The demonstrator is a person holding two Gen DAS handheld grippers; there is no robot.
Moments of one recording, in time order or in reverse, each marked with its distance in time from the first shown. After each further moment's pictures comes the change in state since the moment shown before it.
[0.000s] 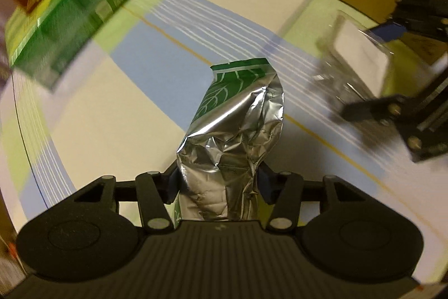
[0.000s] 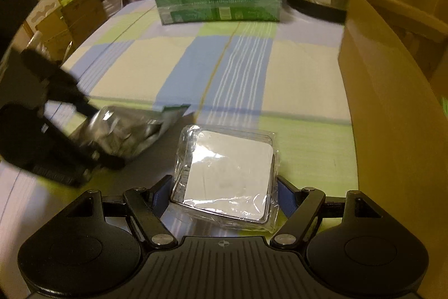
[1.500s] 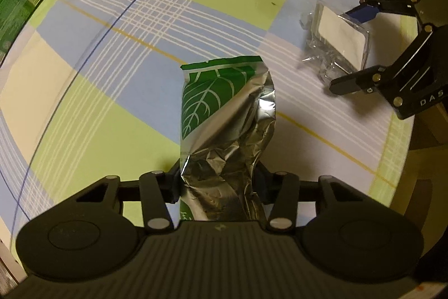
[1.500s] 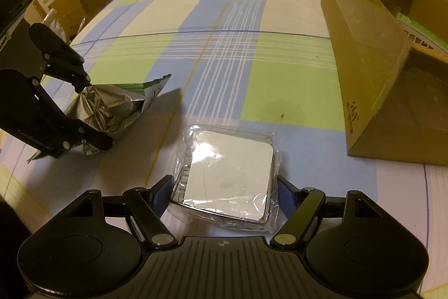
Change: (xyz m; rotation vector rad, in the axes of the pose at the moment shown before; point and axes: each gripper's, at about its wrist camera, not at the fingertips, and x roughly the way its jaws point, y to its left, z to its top) left arm -0.033 -0.098 -0.065 0.124 0.072 -0.142; right arm -0.063 0.009 -0.096 0.009 0.066 0.020
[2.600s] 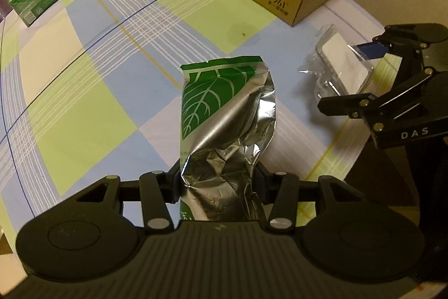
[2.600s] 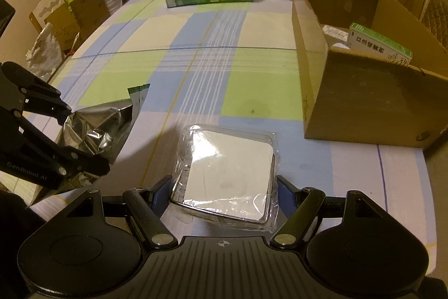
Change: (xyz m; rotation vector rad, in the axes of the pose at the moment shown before) left arm -0.046 -0.069 -0.014 -0.259 -0.115 0.021; right arm -0.064 -0.002 -0.025 0.026 -0.073 -0.059
